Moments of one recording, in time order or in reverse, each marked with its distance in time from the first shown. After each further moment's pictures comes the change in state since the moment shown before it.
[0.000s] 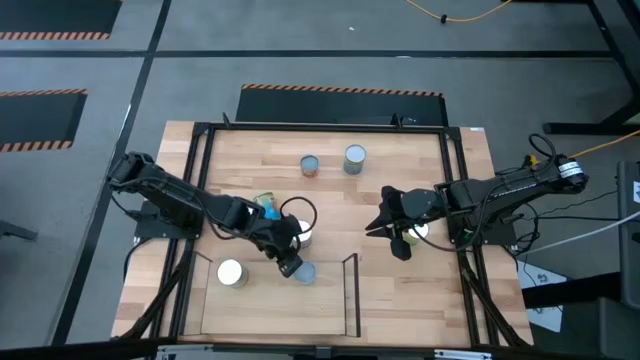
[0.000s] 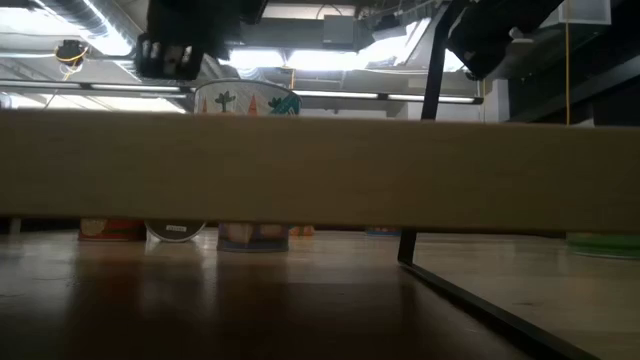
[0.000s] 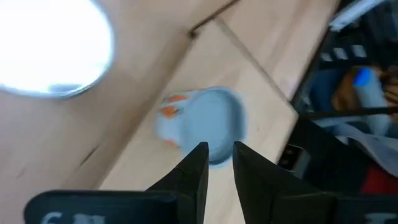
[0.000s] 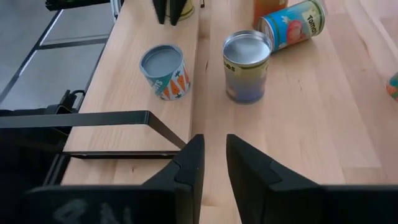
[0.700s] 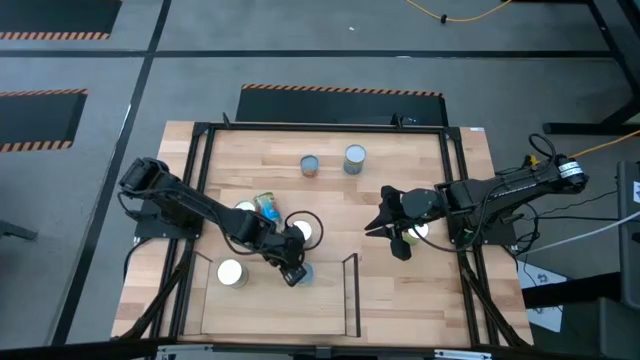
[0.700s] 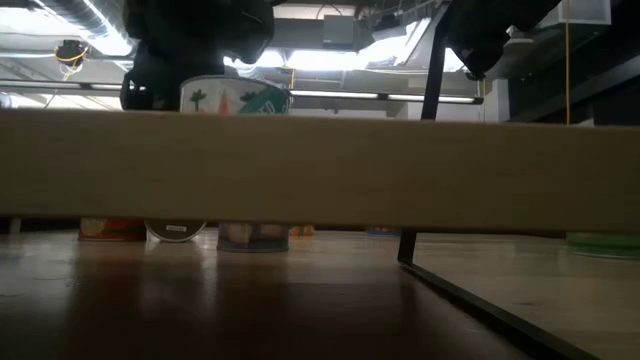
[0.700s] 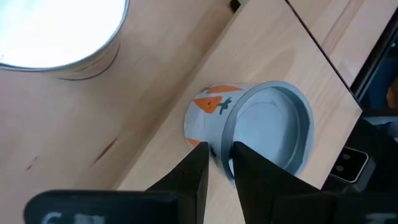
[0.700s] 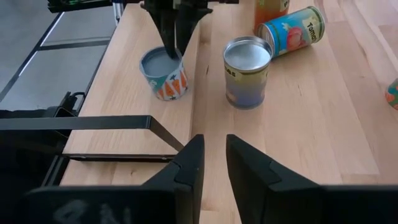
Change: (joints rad) left arm -0.038 0.132 0.001 -0.002 -0.030 -0.009; right arm 0.000 0.000 0.000 0.015 0.000 -0.011
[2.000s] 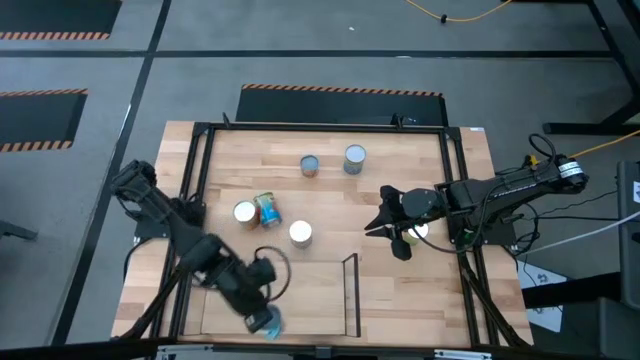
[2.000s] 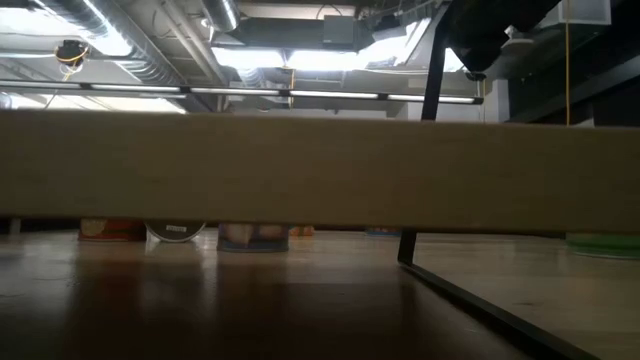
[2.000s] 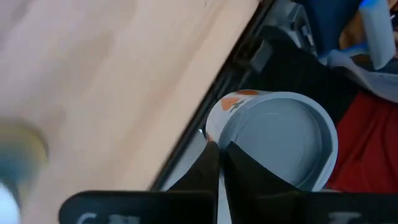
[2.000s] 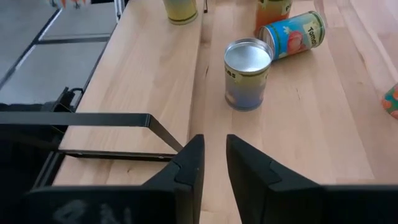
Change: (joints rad) left arm -0.345 -0.044 0.378 -0.387 -0.013 -0.300; right arm 0.000 0.001 0.000 0.002 0.000 -0.046
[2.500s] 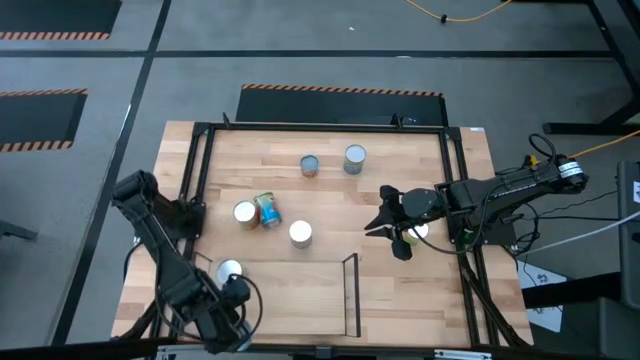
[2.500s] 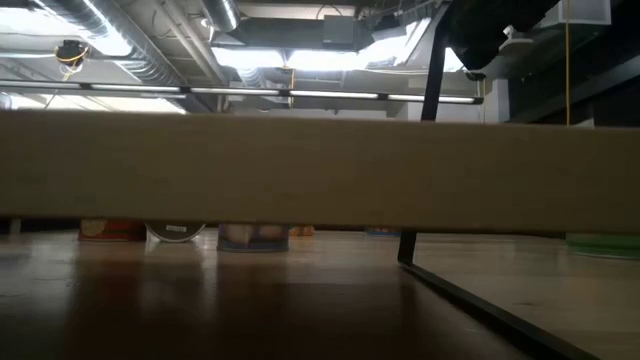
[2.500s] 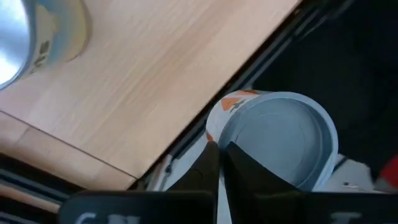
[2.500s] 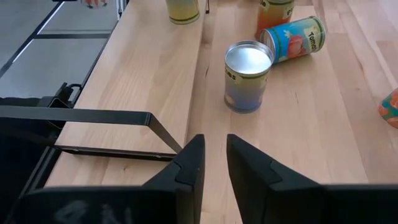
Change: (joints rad) left arm -0.196 0.087 -0.001 -0.164 0.003 -0.299; right arm 0.000 0.000 0.000 0.002 0.000 -0.033
